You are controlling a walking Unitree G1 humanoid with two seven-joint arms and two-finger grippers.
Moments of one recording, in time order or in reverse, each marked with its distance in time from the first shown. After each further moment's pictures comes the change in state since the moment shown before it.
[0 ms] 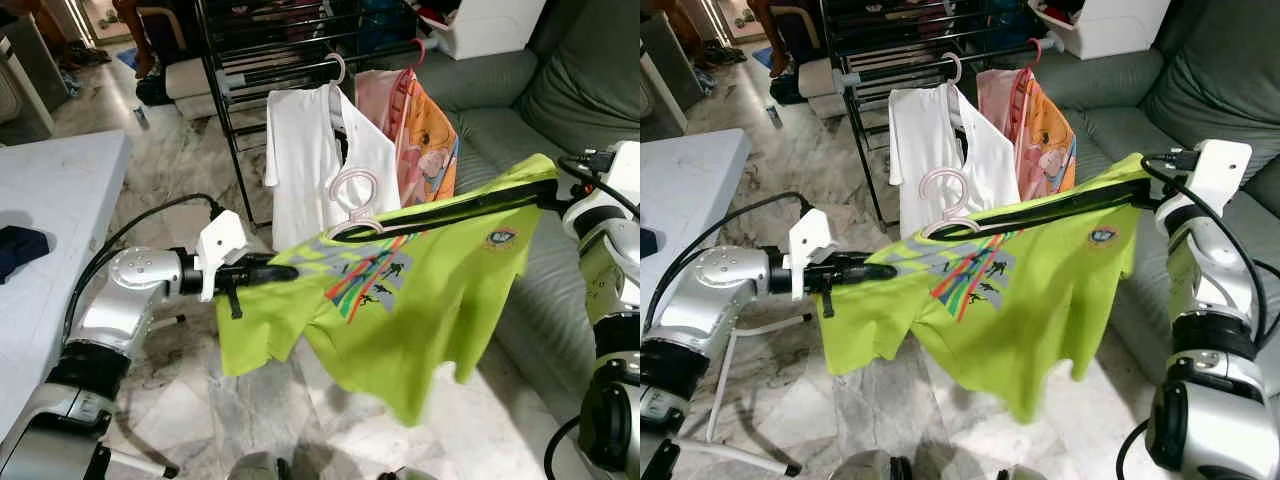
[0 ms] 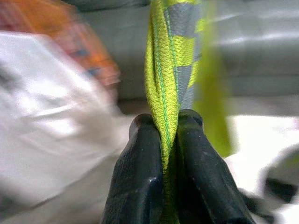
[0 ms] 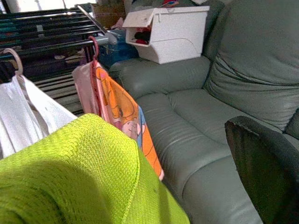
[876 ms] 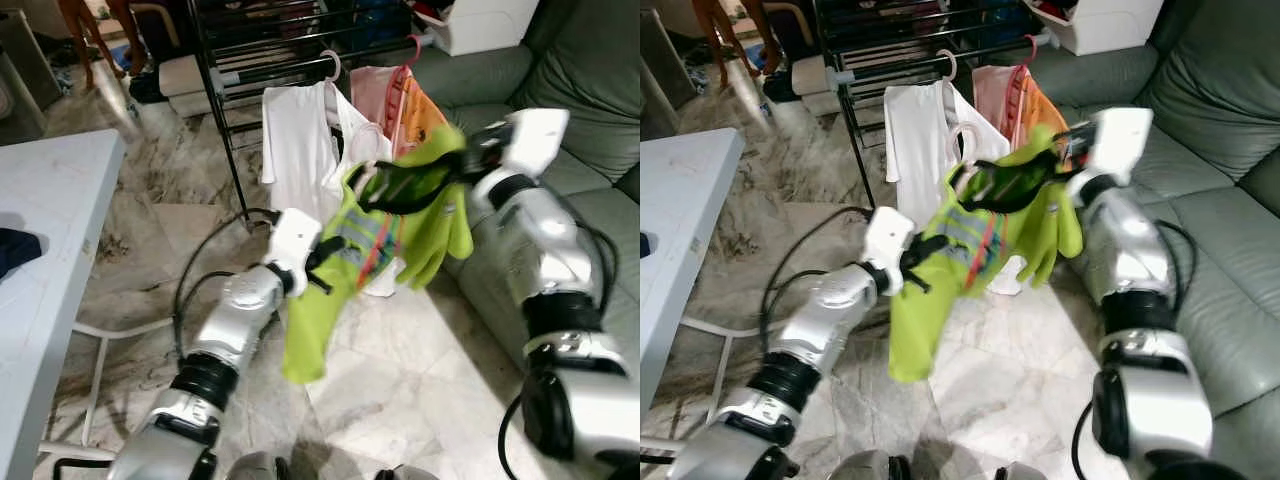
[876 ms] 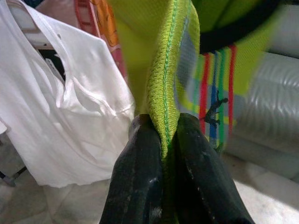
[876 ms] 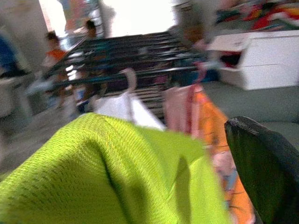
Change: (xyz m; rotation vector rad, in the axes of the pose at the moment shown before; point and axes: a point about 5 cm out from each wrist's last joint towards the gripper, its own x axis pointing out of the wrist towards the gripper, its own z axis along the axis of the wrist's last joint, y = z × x) left arm 0.099 -0.041 0.014 -0.245 -0.138 0.399; right arm 0.007 0.115 0.005 0.013 -0.066 0.422
